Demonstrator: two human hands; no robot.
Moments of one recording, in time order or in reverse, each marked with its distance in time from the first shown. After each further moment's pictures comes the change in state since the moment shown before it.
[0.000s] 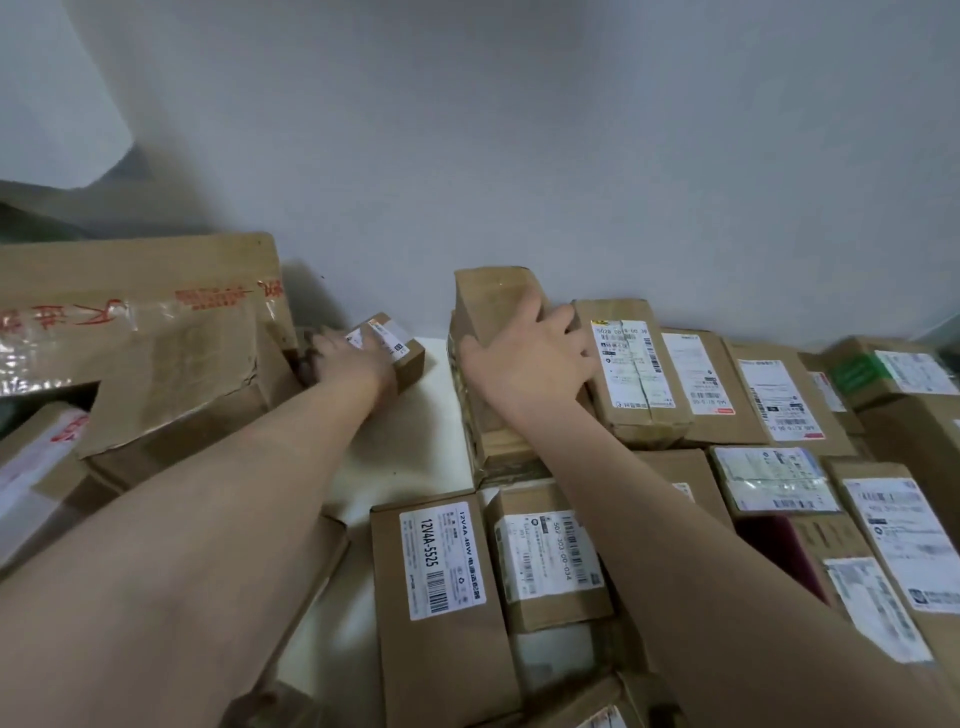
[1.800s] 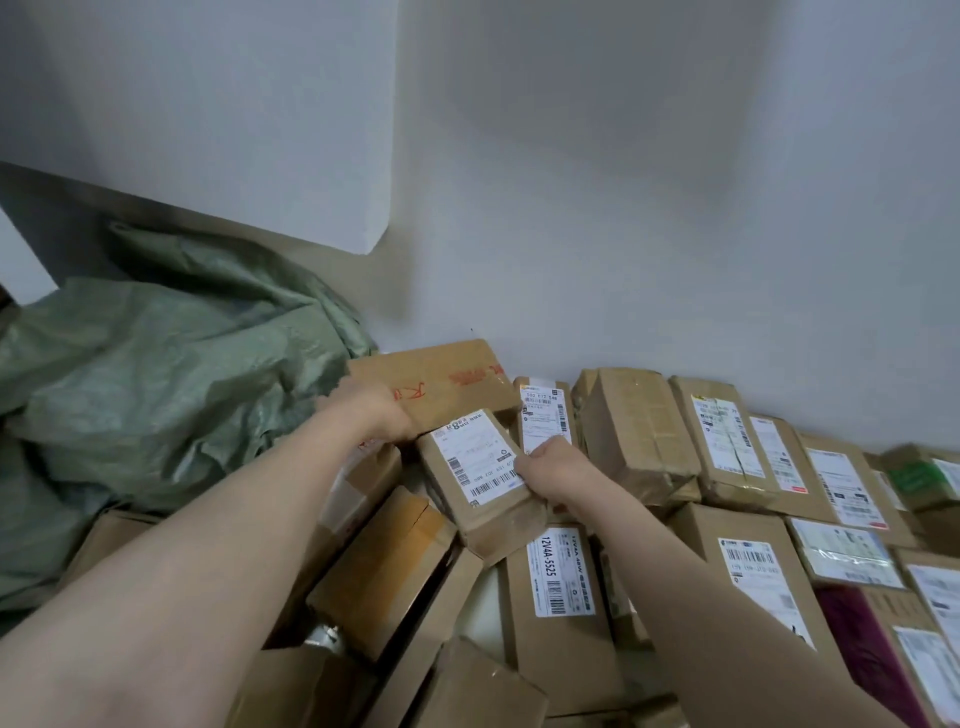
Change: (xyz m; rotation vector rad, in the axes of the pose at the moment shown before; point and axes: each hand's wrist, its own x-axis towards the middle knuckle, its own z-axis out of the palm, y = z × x) left_hand -0.070 -0.193 -0.024 -0.393 -0.027 -0.068; right_hand -0.081 -0.064 0.036 0.265 -0.590 0.059
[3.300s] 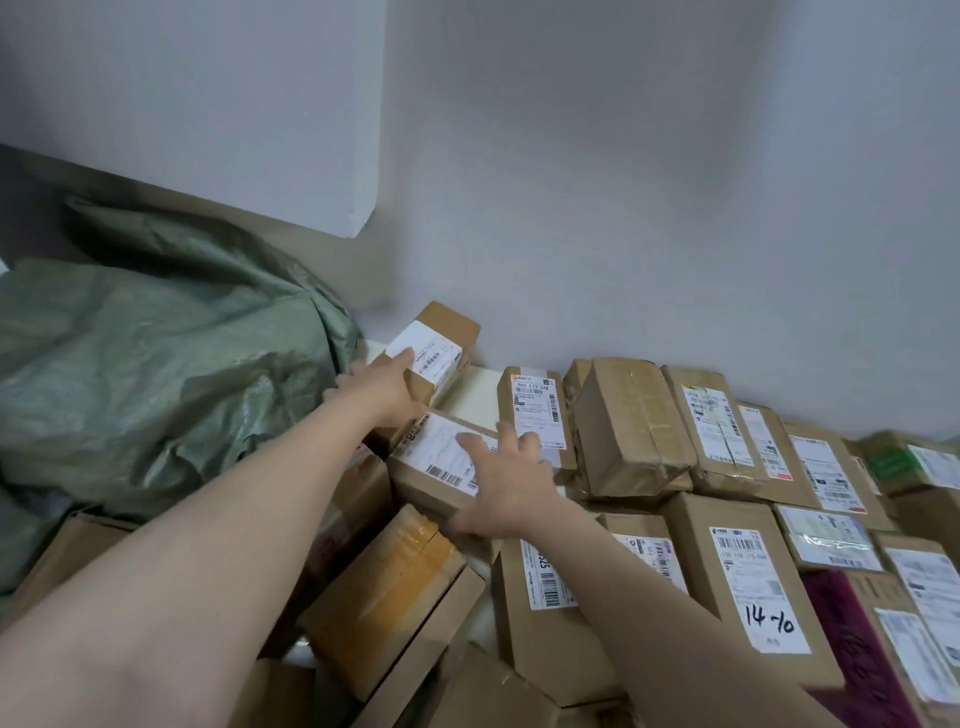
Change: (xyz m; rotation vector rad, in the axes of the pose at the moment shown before) left_hand 0.030 0.011 0.013 -0.006 -0.026 0.183; right_hand -0.034 -0.022 0.037 -0.637 0.026 -0.308
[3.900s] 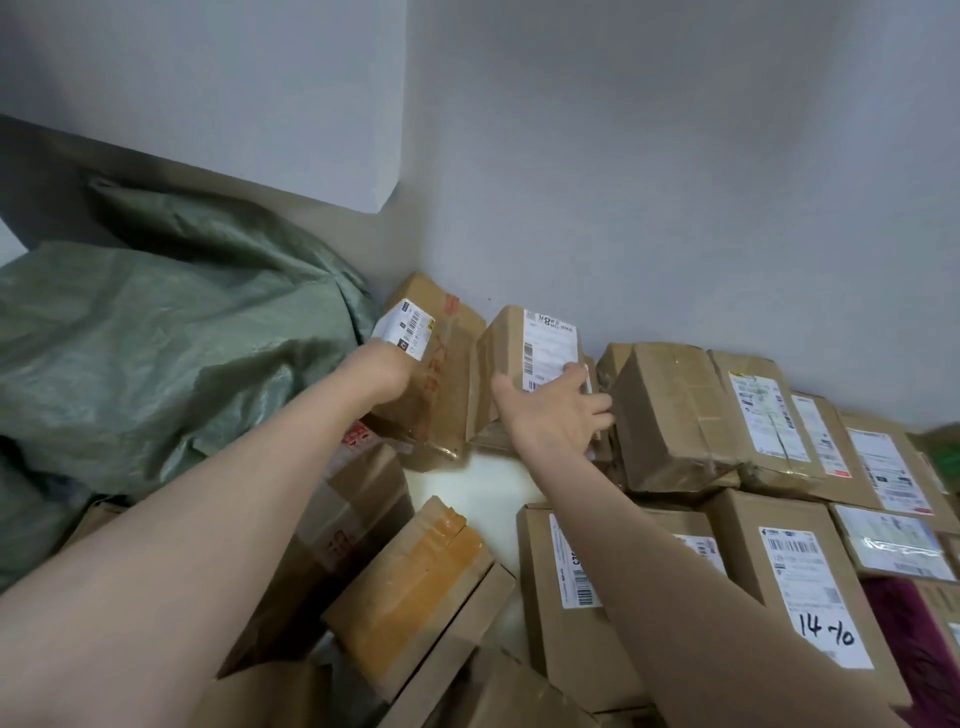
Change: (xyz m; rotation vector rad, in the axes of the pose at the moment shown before) left_hand 0.012 -0.019 -0.005 -0.230 0.126 -0.131; right_hand 0.053 -0.017 -0.019 0.680 0.450 0.582
